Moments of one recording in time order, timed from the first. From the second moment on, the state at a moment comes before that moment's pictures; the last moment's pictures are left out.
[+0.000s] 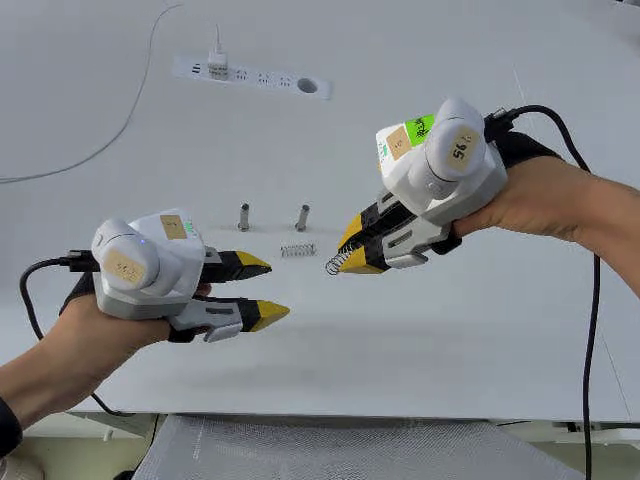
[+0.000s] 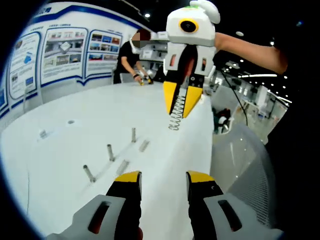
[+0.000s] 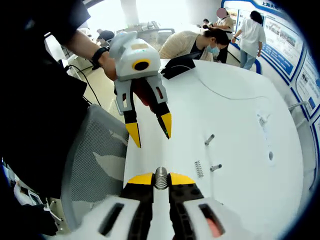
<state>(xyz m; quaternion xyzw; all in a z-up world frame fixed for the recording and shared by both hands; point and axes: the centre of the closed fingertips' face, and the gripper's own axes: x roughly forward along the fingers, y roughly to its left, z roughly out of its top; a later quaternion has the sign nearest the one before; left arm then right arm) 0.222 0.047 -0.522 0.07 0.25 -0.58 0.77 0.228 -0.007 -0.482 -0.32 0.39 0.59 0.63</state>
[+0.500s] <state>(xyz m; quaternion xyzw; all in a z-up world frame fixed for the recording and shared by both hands) 0.240 0.101 -0.542 0.06 0.28 -0.50 0.82 0.256 0.004 -0.497 -0.32 0.40 0.57 0.64</state>
